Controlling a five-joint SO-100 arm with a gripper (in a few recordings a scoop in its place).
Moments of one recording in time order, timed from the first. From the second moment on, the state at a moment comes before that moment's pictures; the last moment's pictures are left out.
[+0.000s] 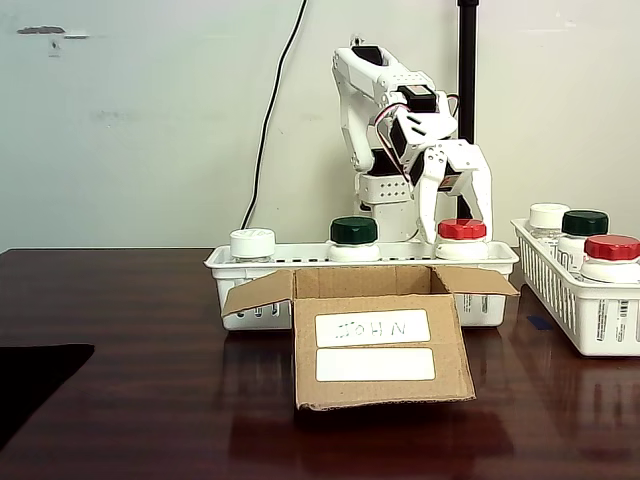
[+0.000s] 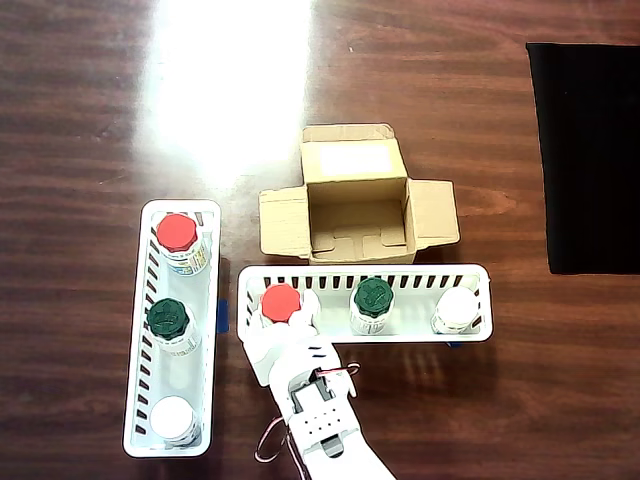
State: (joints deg) arm -16.7 132.8 143.8 19.7 88.9
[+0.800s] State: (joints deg) arm -12.0 134.4 146.7 11.5 95.0
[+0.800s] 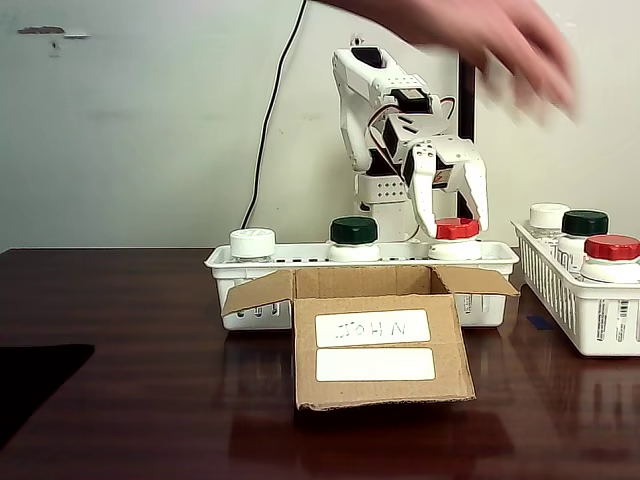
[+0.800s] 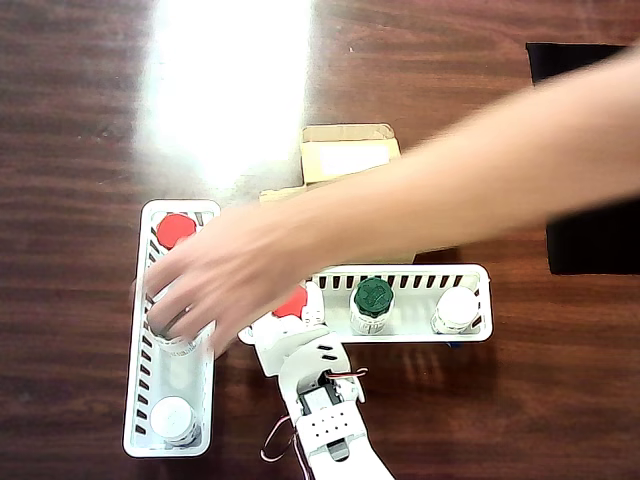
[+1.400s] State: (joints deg) arm -6.8 171.6 152.9 38.8 95.7
